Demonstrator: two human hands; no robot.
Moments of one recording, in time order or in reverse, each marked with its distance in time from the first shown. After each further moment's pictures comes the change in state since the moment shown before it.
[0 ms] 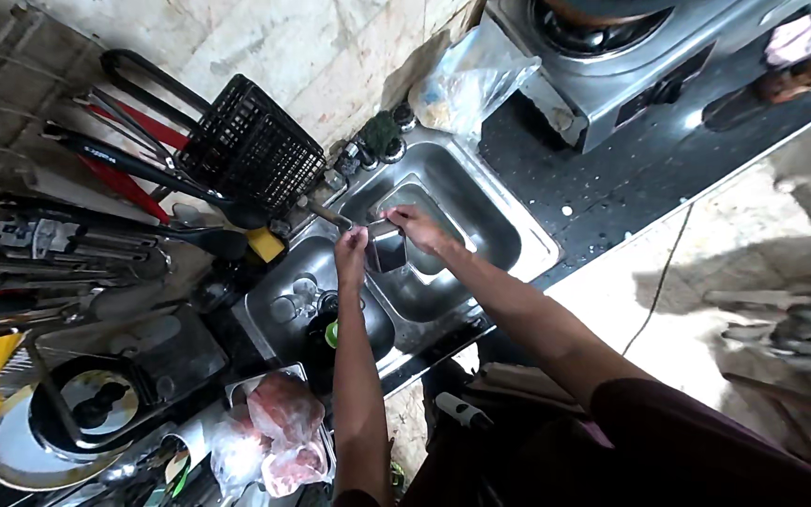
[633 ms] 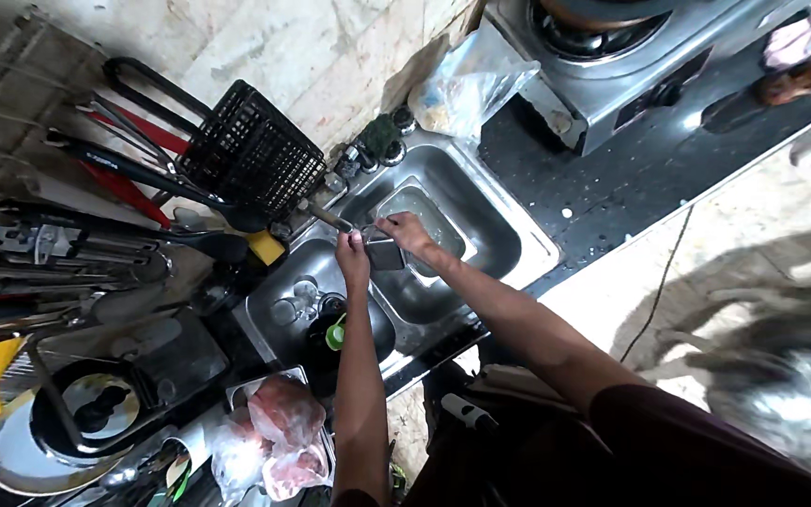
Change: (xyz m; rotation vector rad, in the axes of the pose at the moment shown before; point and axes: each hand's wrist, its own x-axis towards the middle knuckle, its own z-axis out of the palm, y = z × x) left_hand -0.003 0.005 0.009 0.383 0.162 0.173; right_hand -0.002 -0.022 0.021 -0.501 0.097 0.097
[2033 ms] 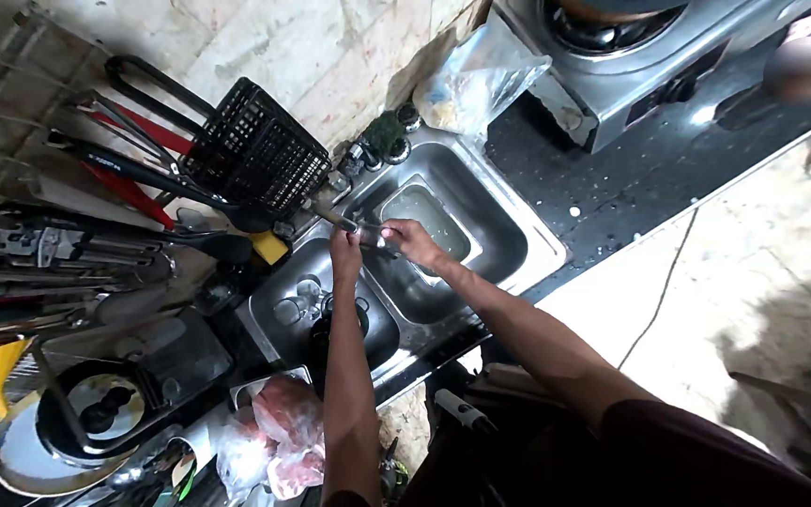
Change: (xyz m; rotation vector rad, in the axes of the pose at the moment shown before) left_hand 0.031 0.007 -0.030 0.234 -0.203 -0.007; right_hand -0.017 0.012 0.007 0.112 -0.057 -0.359
